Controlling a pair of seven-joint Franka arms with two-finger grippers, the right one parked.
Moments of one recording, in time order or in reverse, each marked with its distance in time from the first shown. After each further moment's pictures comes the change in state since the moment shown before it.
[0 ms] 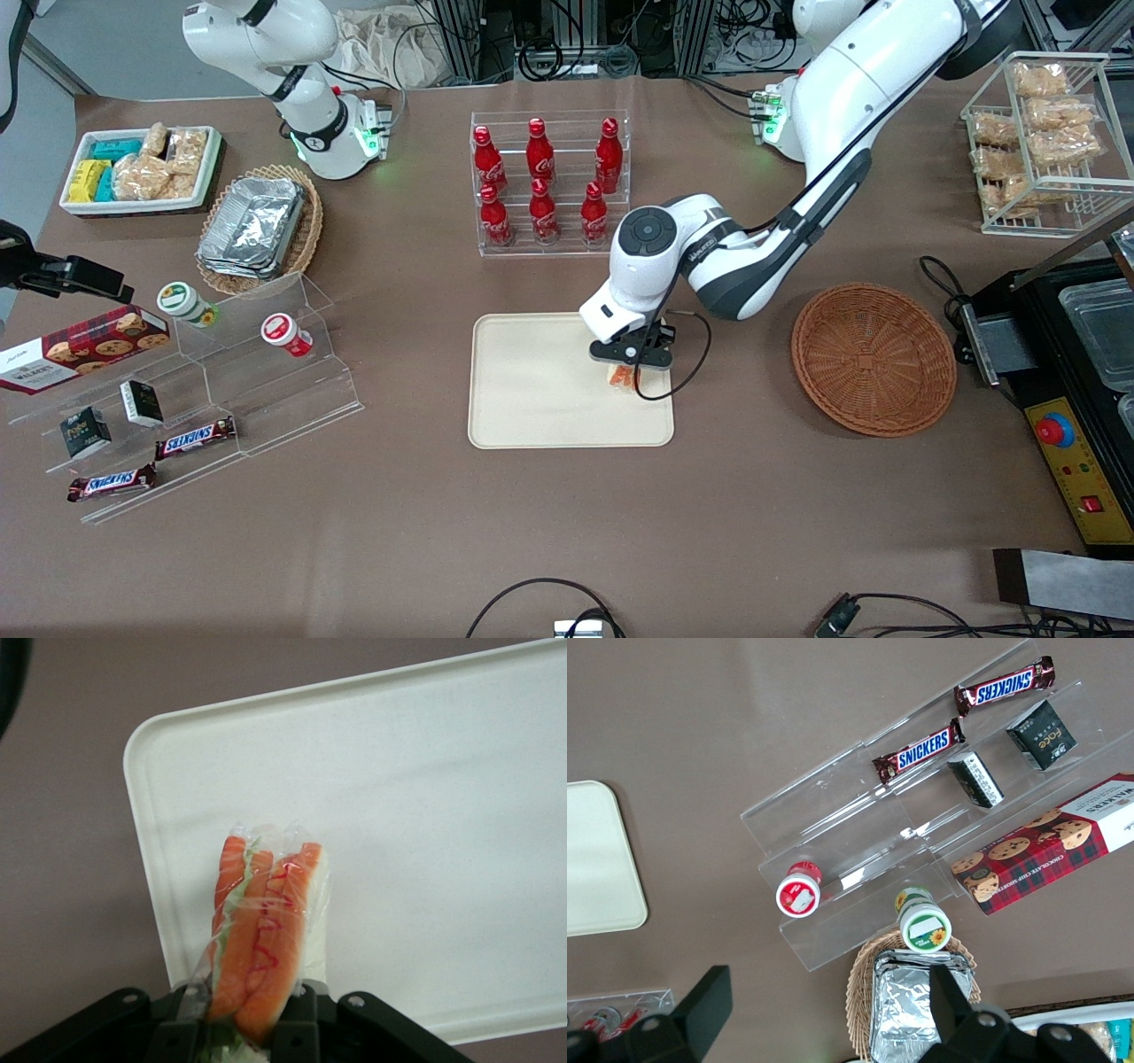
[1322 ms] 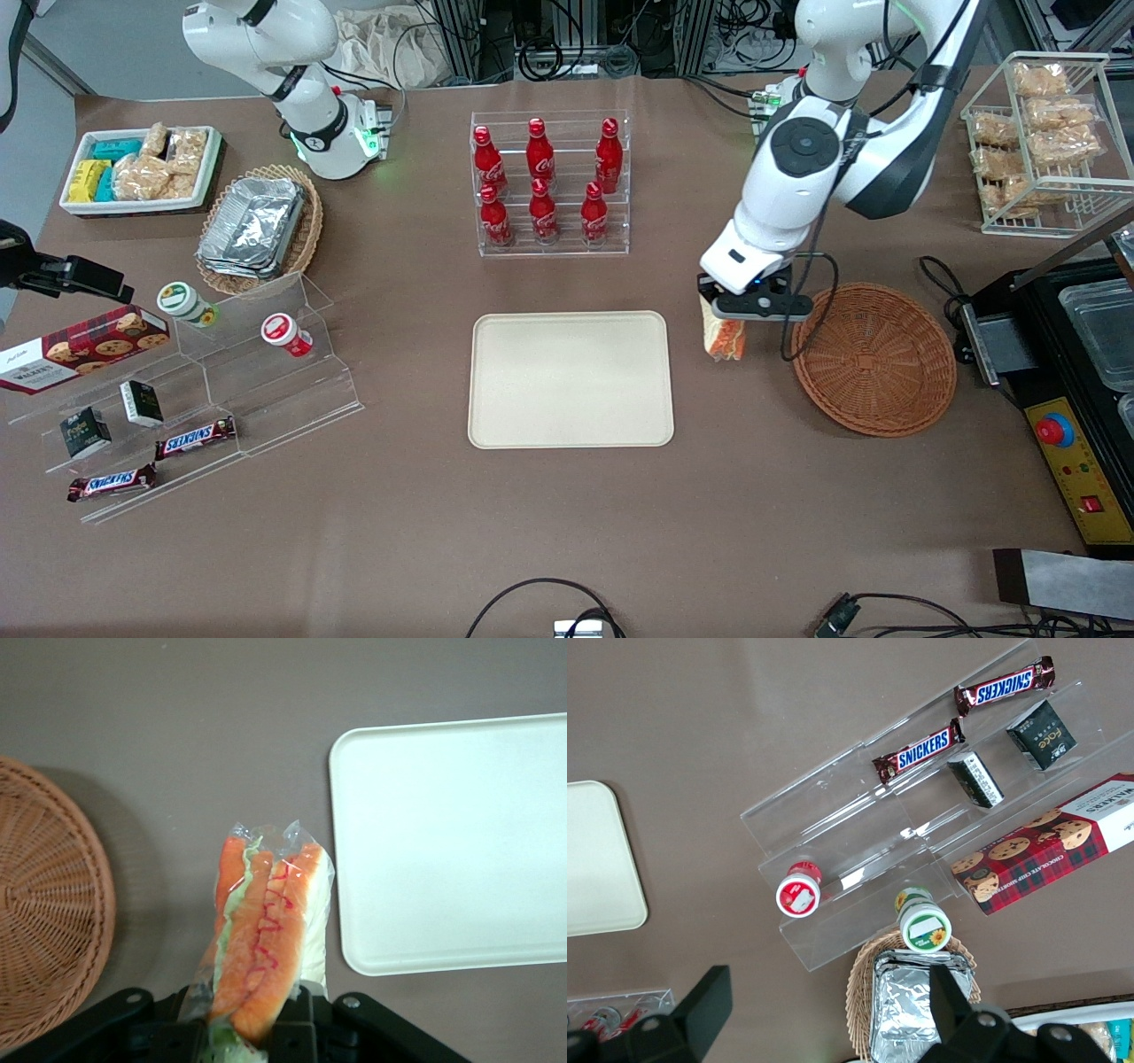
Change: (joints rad) arm 0.229 -0.562 -0.002 -0.351 -0.424 -0.001 0.300
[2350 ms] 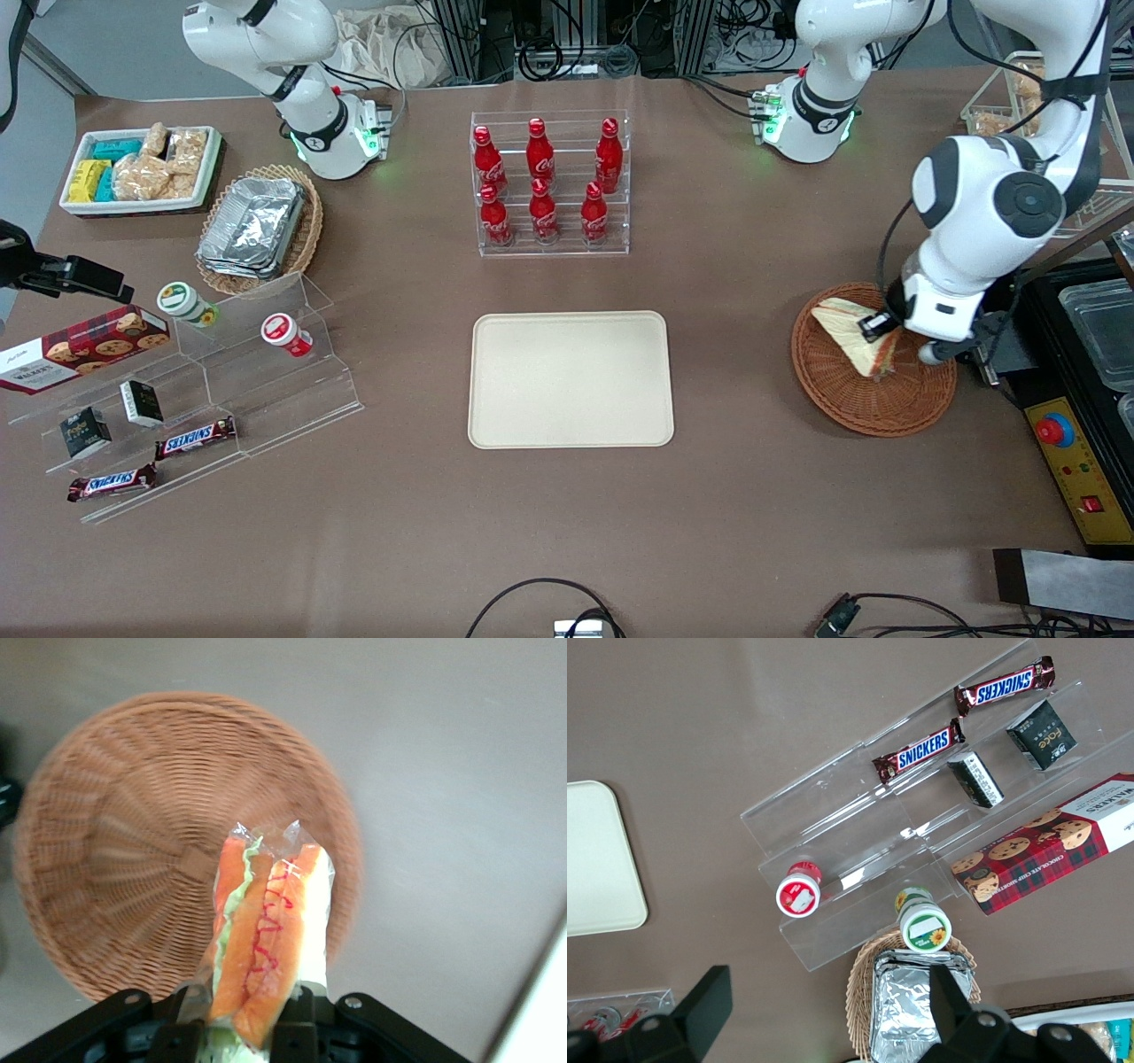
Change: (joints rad) arm 0.053 -0.073 0.367 -0.105 -0.167 0.006 0.063
